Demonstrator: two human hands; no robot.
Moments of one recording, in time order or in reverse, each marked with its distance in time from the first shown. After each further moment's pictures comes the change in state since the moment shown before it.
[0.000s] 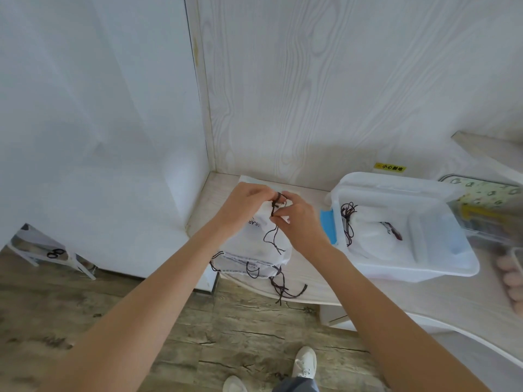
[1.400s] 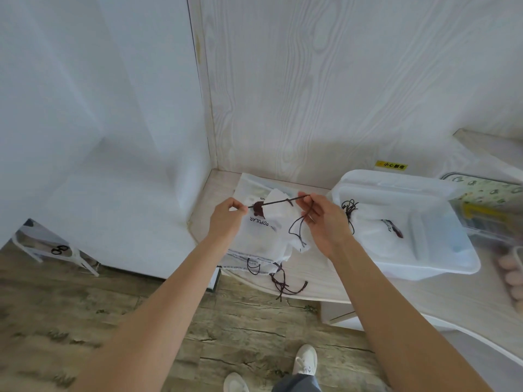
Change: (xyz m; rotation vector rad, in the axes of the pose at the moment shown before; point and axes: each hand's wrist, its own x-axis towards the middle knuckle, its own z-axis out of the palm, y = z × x) left_hand 0.001 -0.064 0.000 0.005 0.409 -0.392; right_hand -0.008 0.026 -0.016 1.500 0.188 0.473
